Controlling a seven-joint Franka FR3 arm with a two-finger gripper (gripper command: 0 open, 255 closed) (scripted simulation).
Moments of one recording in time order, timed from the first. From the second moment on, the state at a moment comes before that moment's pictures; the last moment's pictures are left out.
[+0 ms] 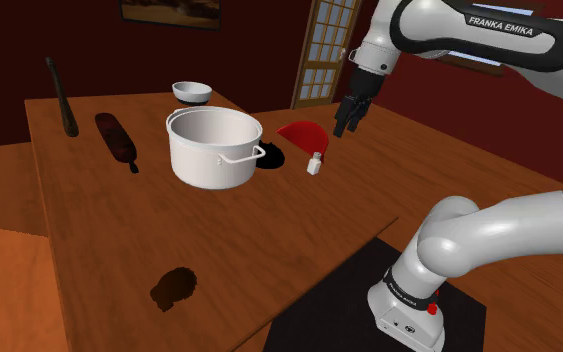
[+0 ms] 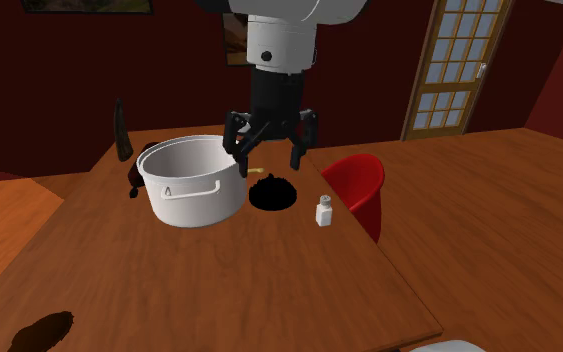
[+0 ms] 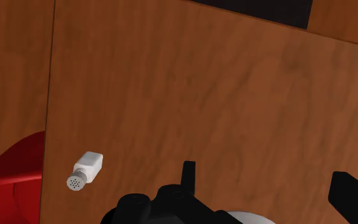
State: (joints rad) arm -0.01 -0.75 -0.04 -2.32 0.06 1.61 -0.08
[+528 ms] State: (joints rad) arm -0.04 -0.65 -0.12 -2.37 0.00 1.77 -0.19
